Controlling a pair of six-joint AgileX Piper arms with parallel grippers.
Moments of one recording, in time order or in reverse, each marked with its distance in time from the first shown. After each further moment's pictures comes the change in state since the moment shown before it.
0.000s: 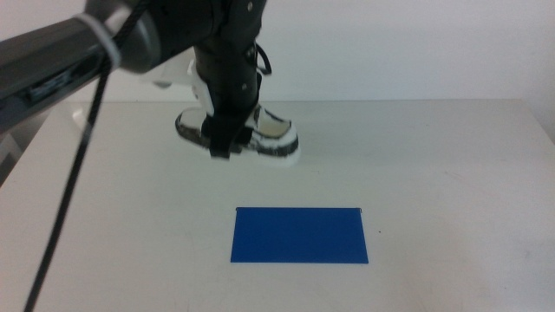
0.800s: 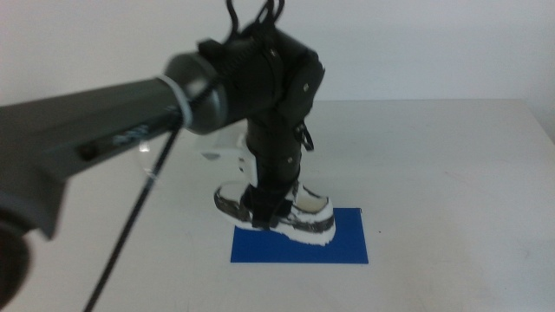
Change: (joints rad) left arm -0.116 0.073 0.130 -0.121 -0.014 -0.052; right arm 0.000 0.000 0.000 0.000 0.000 0.000
